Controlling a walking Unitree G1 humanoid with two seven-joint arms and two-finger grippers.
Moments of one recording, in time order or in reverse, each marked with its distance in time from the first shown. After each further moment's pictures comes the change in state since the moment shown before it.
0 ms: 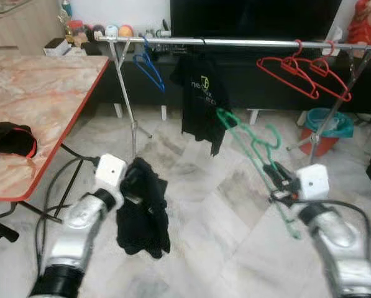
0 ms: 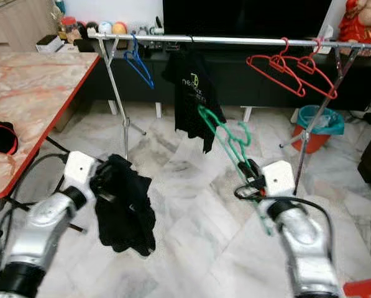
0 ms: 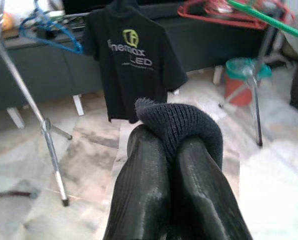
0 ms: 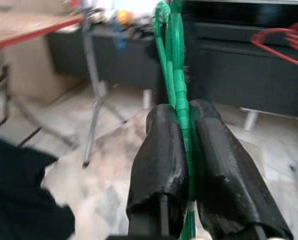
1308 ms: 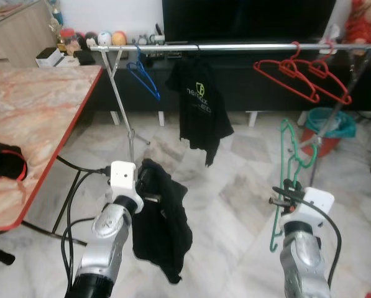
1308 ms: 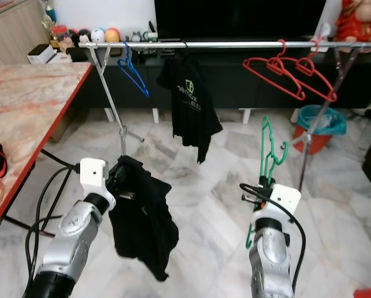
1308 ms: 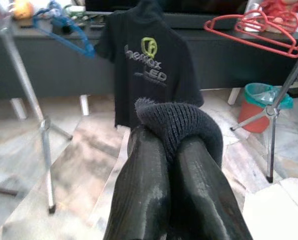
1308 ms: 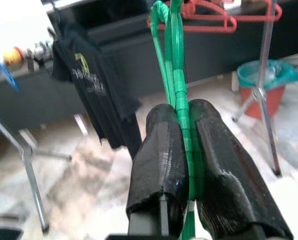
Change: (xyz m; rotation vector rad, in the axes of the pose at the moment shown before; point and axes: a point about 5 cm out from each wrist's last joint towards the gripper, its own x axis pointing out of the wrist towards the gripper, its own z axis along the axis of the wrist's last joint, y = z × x) left arm -0.004 -0.016 -0.016 -0.140 -0.025 0.141; right arm 0.001 0.024 -0.039 0.170 -0.006 -0.346
